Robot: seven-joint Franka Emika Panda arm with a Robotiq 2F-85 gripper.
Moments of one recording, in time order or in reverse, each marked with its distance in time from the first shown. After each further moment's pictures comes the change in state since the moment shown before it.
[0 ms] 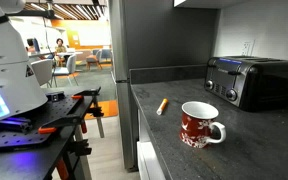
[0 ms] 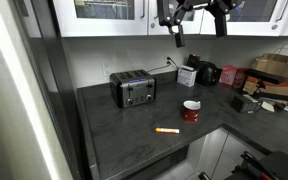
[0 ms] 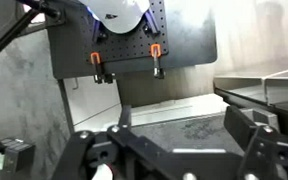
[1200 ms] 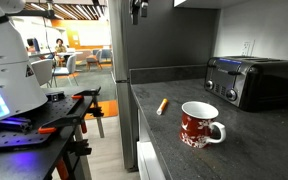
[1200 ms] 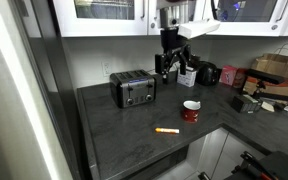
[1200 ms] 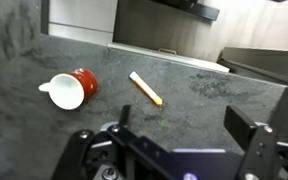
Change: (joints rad) arm 0.002 0.240 -0.124 -0.211 -0.223 0.675 -0.442
